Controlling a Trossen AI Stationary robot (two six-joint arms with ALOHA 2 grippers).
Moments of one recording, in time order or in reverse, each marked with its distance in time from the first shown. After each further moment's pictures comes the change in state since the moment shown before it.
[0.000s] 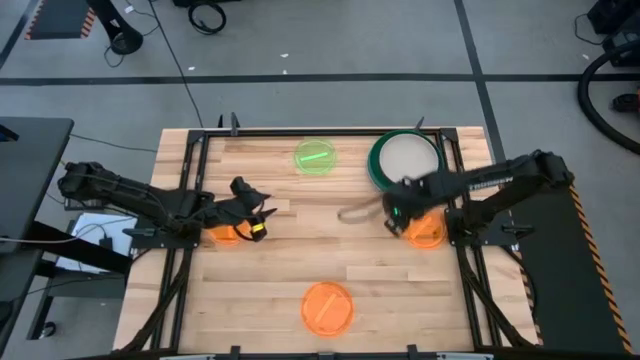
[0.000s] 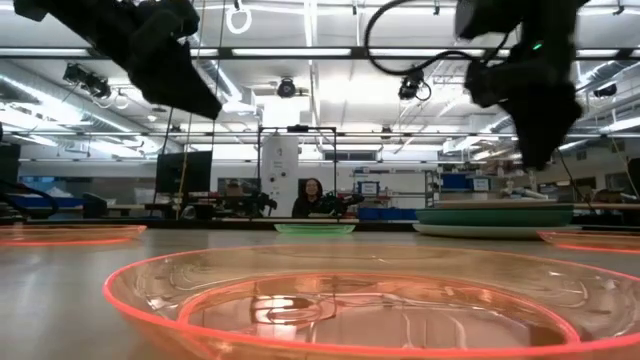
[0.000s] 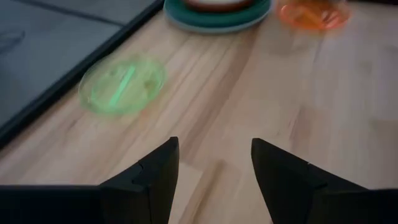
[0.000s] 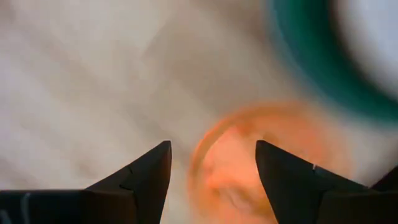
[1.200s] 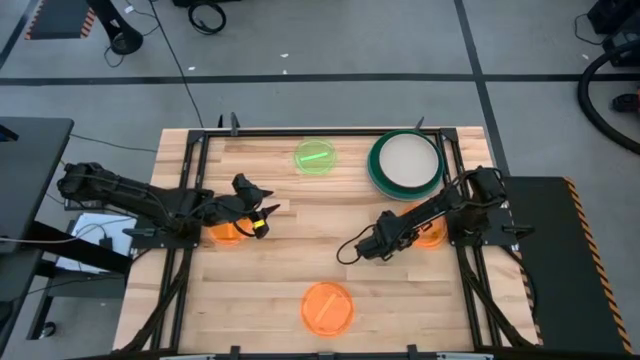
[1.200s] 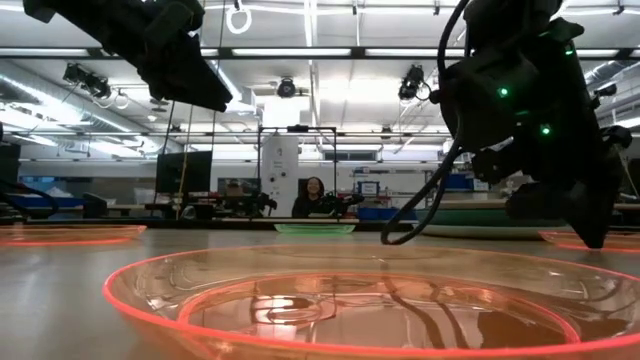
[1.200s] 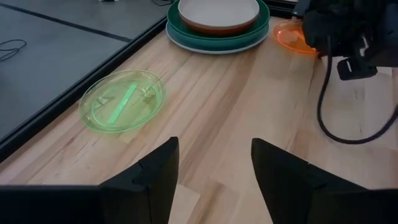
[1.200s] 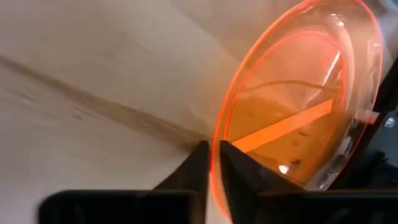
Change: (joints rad) left arm 0.022 0.000 0.000 0.080 0.005 0.026; right arm 0.228 0.589 0.114 -0.099 -0.004 0.439
